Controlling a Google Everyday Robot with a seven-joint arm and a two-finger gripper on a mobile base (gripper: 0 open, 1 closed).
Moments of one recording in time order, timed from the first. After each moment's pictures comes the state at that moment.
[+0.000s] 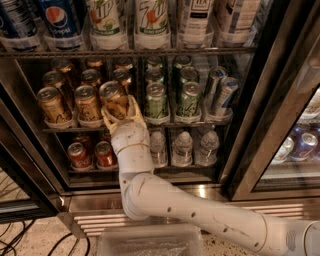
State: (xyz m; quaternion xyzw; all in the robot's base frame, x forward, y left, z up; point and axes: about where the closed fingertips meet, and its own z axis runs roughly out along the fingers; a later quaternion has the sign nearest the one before) arm 0.609 0.074 0.853 -0.15 0.59 -0.03 0.79
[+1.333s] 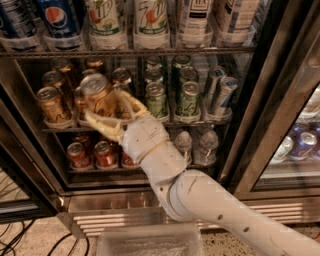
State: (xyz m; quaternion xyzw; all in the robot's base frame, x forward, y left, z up) arm 0.530 0.078 0.933 -0.23 0.51 0.19 0.81
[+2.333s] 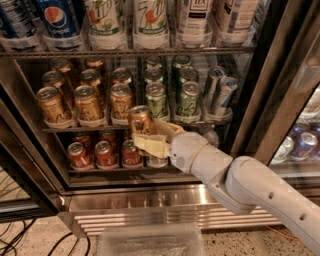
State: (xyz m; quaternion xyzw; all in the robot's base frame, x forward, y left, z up) arm 0.543 0.000 0.826 -0.23 0.67 0.31 0.64
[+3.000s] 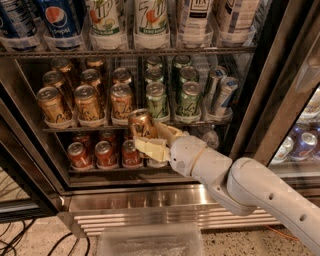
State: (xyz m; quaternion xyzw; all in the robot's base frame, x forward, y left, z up) arm 0.531 0.006 0.818 -0.25 0.66 0.34 0.62
